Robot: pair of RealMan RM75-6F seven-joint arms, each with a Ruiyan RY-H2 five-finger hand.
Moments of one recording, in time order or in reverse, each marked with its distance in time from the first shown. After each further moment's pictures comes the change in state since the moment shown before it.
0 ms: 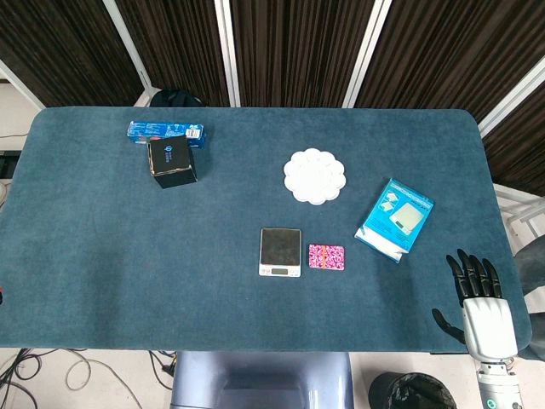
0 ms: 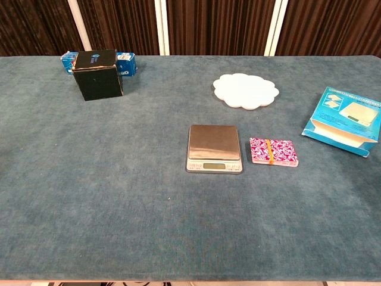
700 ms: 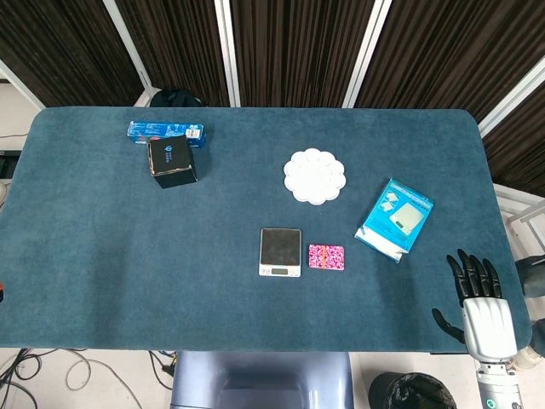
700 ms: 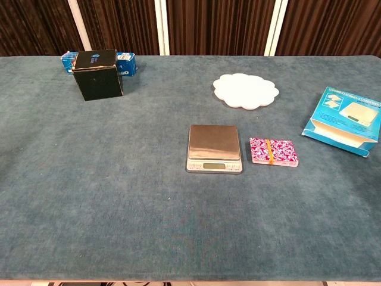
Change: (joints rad) left arm -0.015 0.007 0.015 0.053 0.075 0.006 0.004; right arm 0.002 -0.004 0.001 0.003 0.010 -0.011 0.003
